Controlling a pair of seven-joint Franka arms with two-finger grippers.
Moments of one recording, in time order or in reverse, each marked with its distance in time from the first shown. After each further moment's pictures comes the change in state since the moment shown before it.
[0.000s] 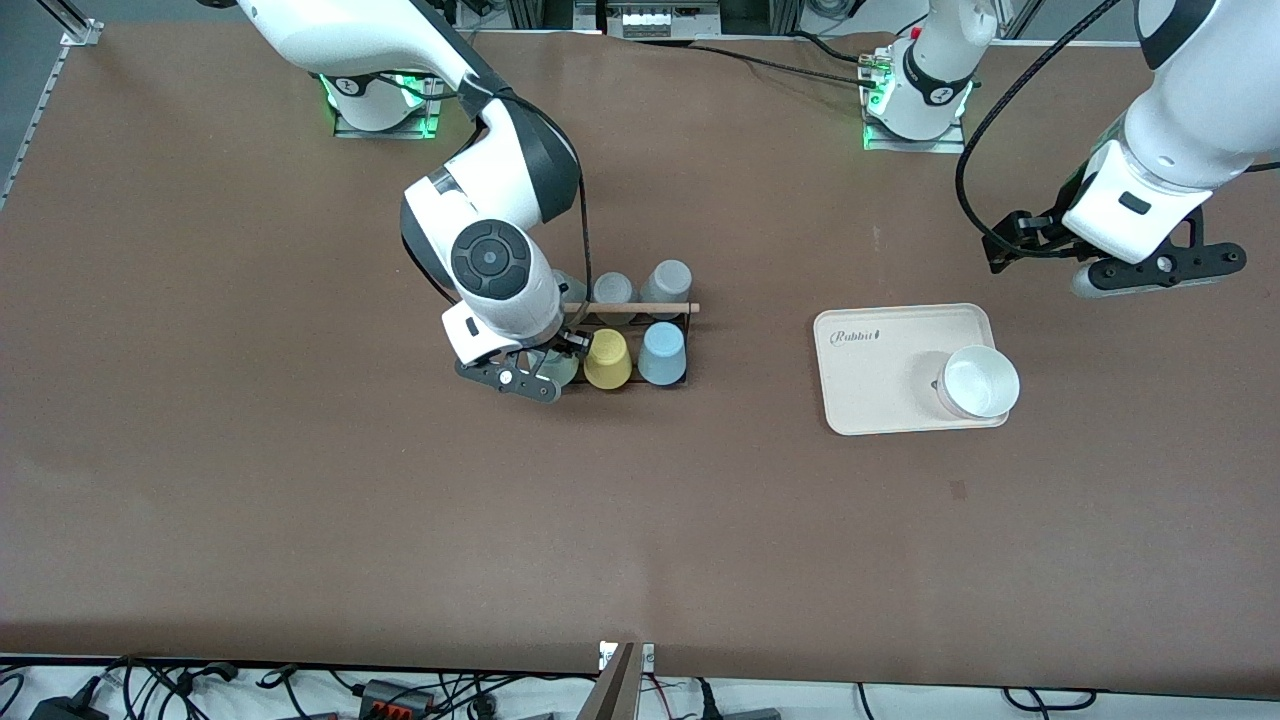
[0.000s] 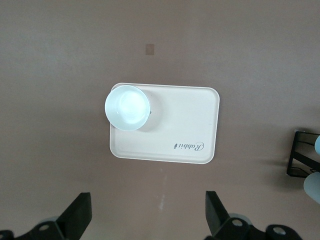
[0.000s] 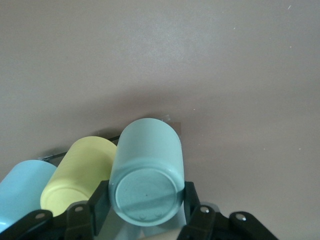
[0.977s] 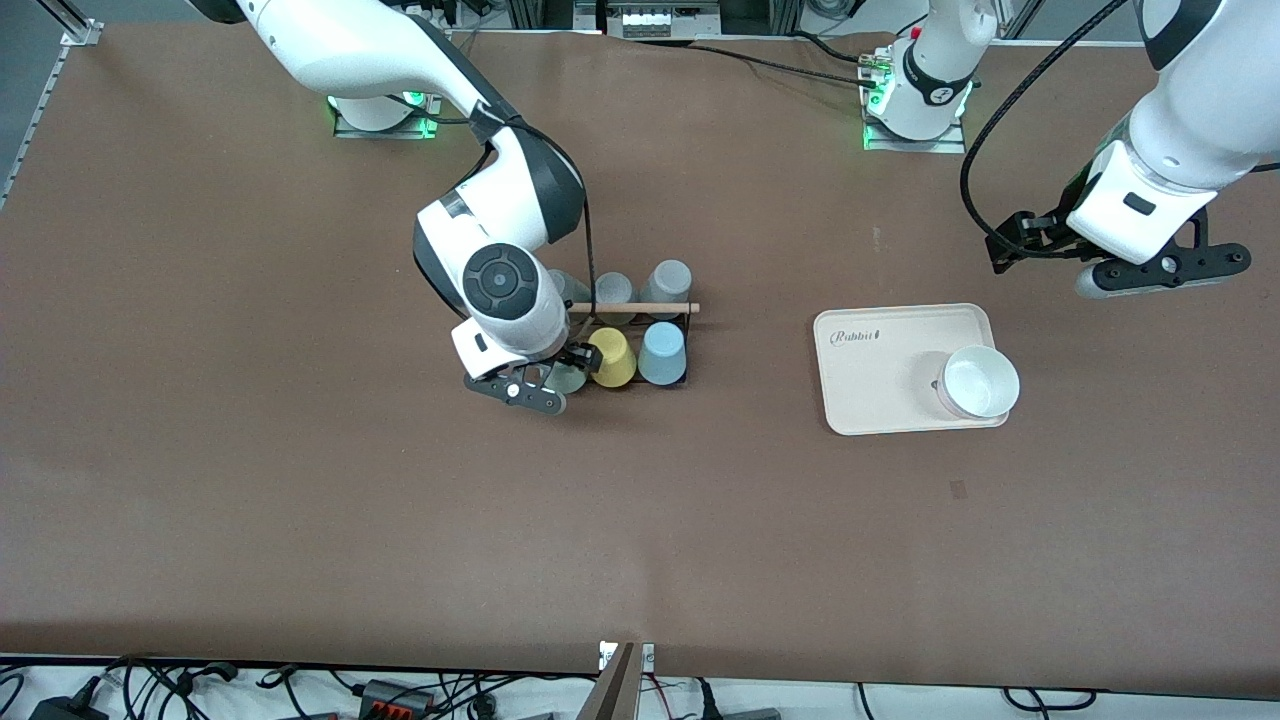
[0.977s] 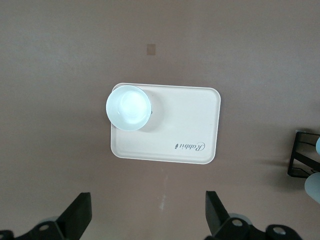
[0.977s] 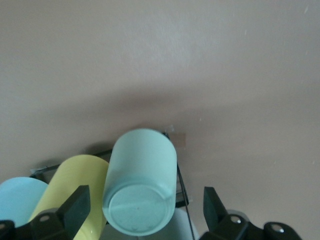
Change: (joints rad) left arm 0.005 0.000 0.001 0.000 0.000 -0.001 0.003; right arm -0.006 0.030 -0.014 0.009 -0.007 0.047 -0.058
